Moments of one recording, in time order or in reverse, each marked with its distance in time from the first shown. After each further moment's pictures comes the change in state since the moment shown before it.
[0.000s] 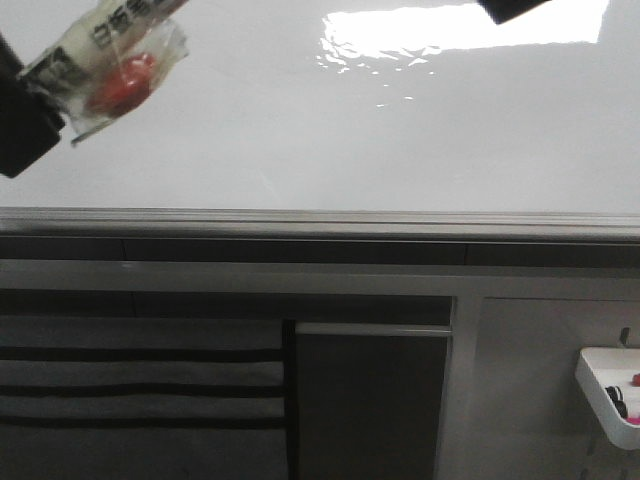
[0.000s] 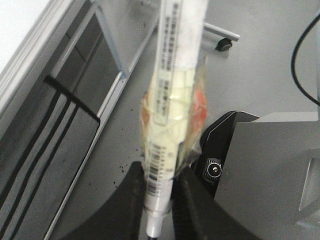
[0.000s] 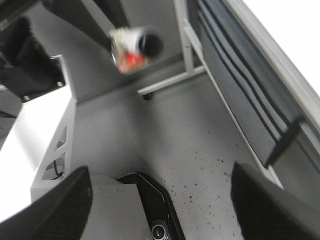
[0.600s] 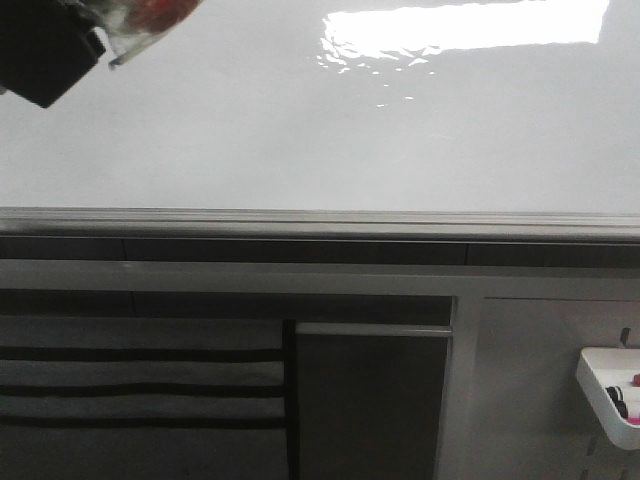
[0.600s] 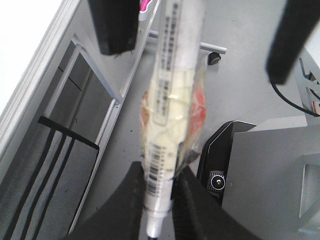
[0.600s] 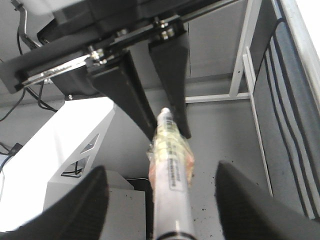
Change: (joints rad) left arm -0.082 0.000 -0.063 0.005 0.005 0.002; right arm 0.206 0.233 -0.240 0.025 0.022 -0.101
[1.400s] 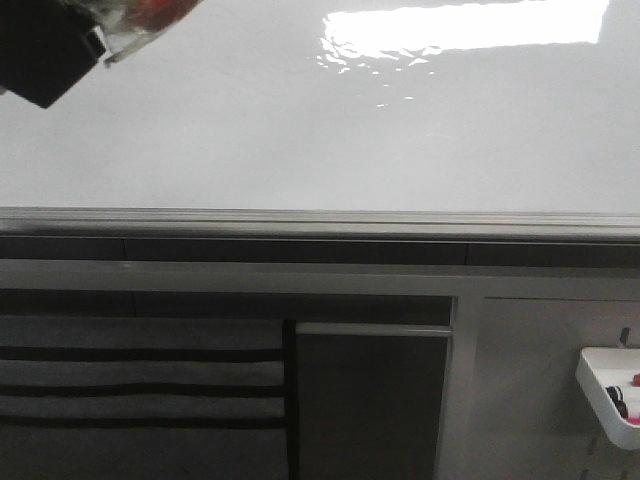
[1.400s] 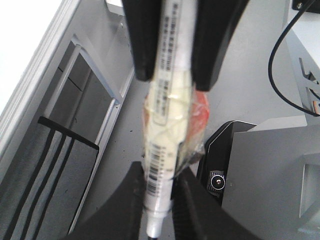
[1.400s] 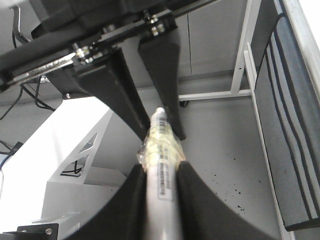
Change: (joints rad) left arm 0.000 0.000 0.000 0.000 0.000 0.000; right arm 0.006 0.026 -0.002 0.000 -0.008 -0.002
